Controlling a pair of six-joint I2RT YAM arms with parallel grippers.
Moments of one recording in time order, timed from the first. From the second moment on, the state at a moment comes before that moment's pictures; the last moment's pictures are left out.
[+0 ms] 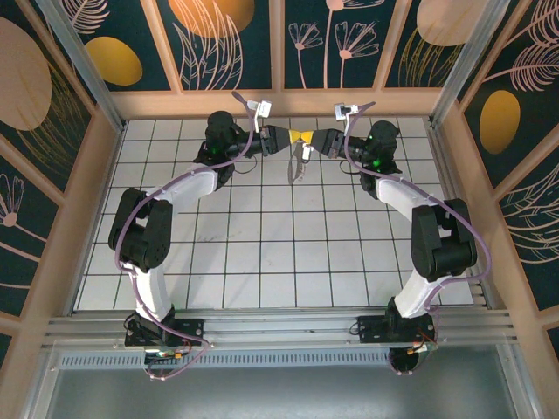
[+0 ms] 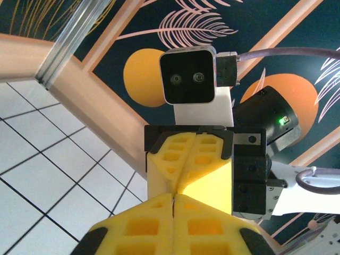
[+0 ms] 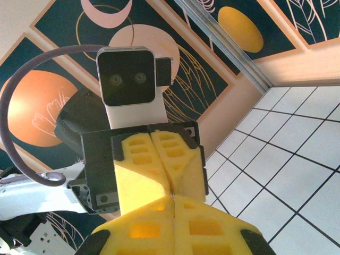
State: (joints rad) left arm -0.45 1.90 1.38 0.63 0.94 -0.84; right arm 0.25 1.70 1.09 0.80 -1.05 0.94
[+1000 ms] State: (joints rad) left arm -0.49 1.75 1.16 0.89 0.87 -0.98; right arm 0.18 1.42 0.74 0.92 -0.96 0.91
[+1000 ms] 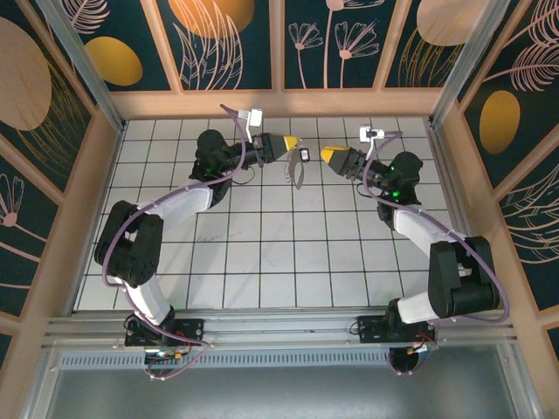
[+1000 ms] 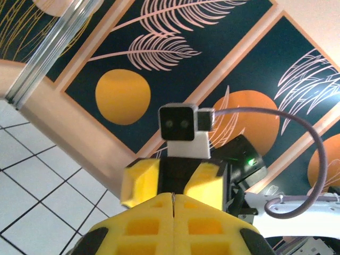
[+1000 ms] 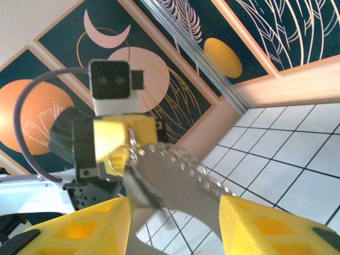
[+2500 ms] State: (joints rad) left arm -0.55 1.76 1.22 0.90 0.94 -0.99; right arm 0.22 1.41 0.82 0.86 -1.12 0.71
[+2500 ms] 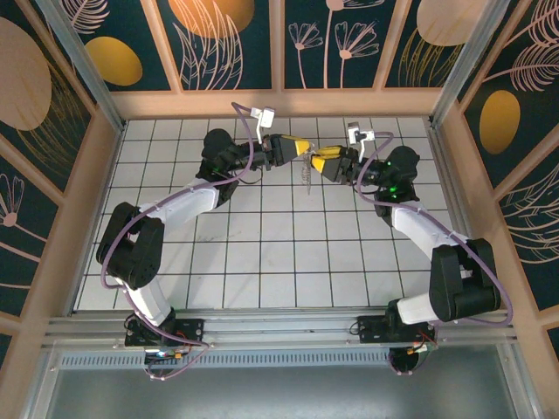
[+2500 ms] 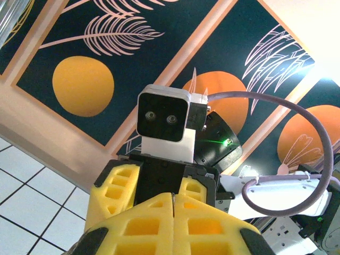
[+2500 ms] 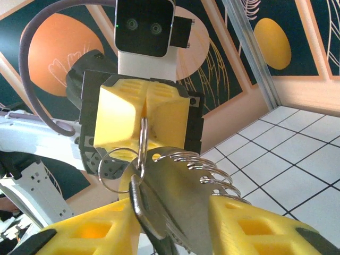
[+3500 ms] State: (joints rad) left arm -0.55 1.76 1.22 0.87 0.88 -0.99; right arm 0.28 1.41 0.83 0.77 -1.11 0.63
